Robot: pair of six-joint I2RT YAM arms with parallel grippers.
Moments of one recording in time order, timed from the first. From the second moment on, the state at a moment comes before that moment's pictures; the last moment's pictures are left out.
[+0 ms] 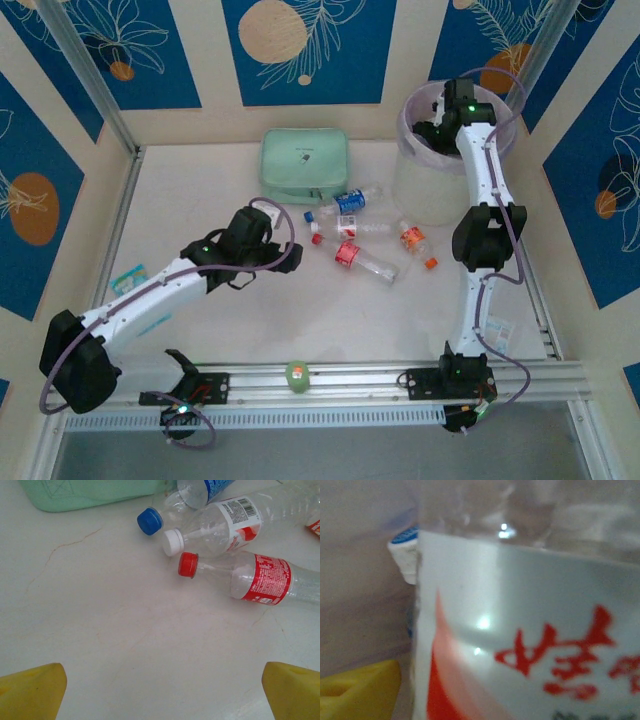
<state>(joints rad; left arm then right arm) -0.70 1.24 0.95 -0.51 -0.10 -0.33 -0.01 2.23 2.35 -1.14 -0.10 0.17</state>
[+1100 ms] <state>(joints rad) -0.72 1.36 0.92 -0.31 -0.10 -0.82 -0.02 1.68 2.26 -1.14 -0.12 0.19</state>
